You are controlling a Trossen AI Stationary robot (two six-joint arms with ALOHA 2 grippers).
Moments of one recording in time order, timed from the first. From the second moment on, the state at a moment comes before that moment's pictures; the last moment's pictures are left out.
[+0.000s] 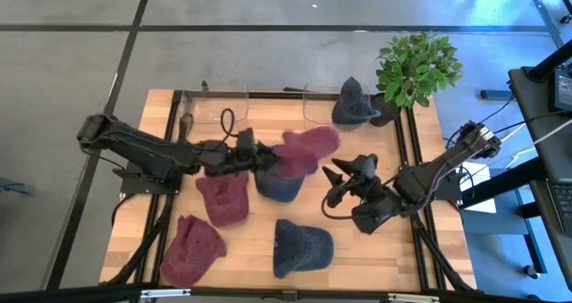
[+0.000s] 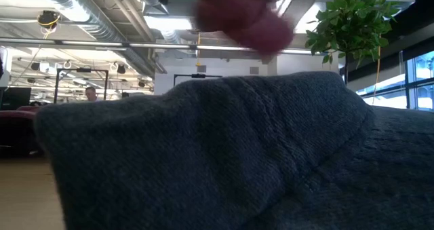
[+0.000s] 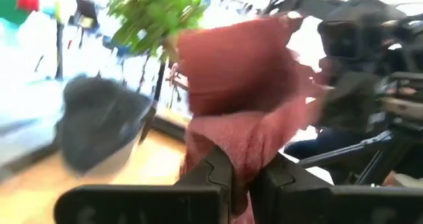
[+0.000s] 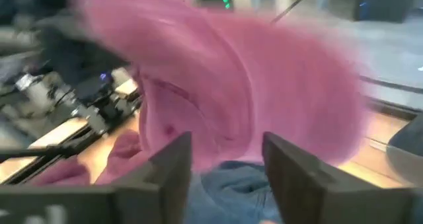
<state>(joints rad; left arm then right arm) -0.18 1.25 0.86 0.39 -0.47 -0.34 0.58 1.45 1.39 -0.85 1.11 1.16</state>
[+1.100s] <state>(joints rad) 0.77 1.19 1.53 -1.24 -0.16 -0.47 0.58 1.41 1.39 -0.92 0.99 1.04</state>
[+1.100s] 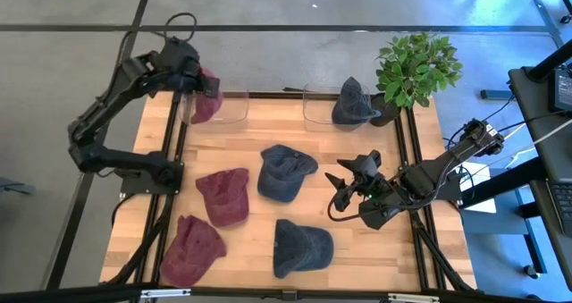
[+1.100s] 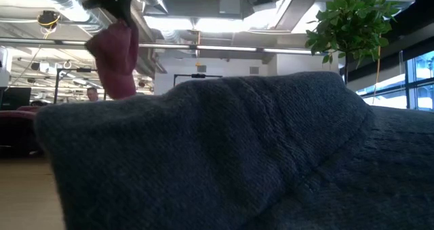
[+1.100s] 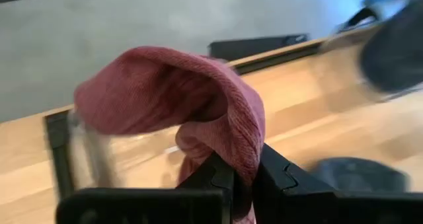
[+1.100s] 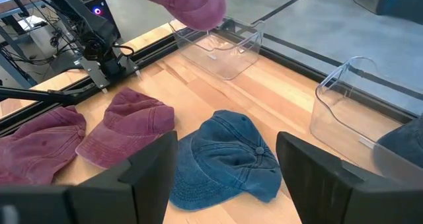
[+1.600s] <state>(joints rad) 0.96 1.48 1.53 -1.39 -0.23 -0.38 0.58 1.41 1.39 -0.92 0.99 1.05</state>
